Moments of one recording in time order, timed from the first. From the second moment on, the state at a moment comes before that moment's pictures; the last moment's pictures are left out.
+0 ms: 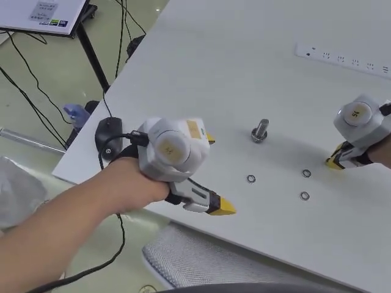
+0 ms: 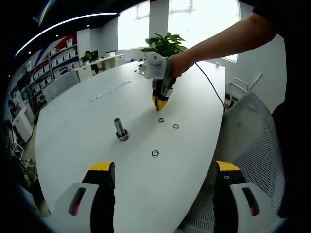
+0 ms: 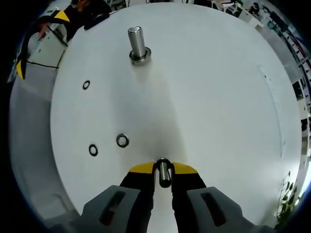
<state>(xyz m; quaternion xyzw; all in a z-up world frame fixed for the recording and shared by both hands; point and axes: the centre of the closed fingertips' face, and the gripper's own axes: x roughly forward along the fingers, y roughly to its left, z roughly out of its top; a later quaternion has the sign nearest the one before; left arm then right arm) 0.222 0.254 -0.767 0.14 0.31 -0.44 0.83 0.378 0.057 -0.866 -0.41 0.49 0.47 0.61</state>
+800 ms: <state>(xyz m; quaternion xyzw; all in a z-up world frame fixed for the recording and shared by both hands) 0.221 0.255 -0.761 0.15 0.31 -0.43 0.84 0.380 0.057 -0.856 -0.41 0.48 0.48 0.61</state>
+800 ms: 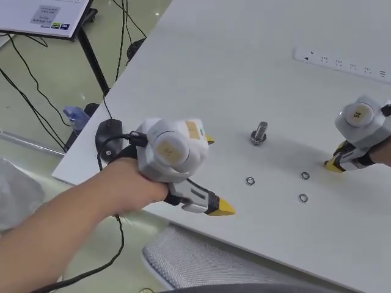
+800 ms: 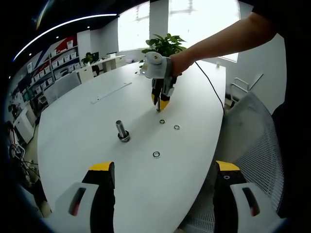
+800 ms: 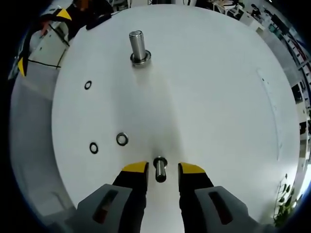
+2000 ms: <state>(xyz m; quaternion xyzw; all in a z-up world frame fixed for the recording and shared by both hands) 0.213 0.259 -0.753 0.15 0.30 -0.42 0.84 0.341 0.109 -0.829 -0.41 0.42 0.55 0.59</state>
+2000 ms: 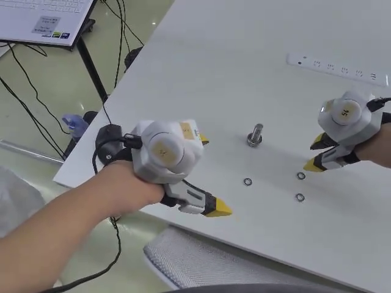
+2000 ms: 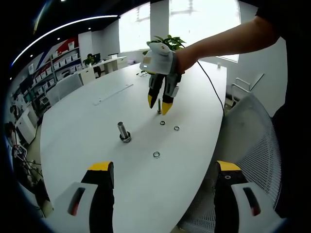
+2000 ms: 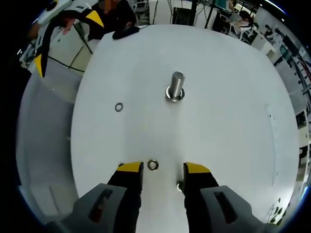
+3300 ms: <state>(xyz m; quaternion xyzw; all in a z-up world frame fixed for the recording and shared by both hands) 0.213 0.263 -0.757 0.14 0.31 -0.43 0.84 0.327 0.101 -0.871 -0.43 0.44 0.55 0.57</state>
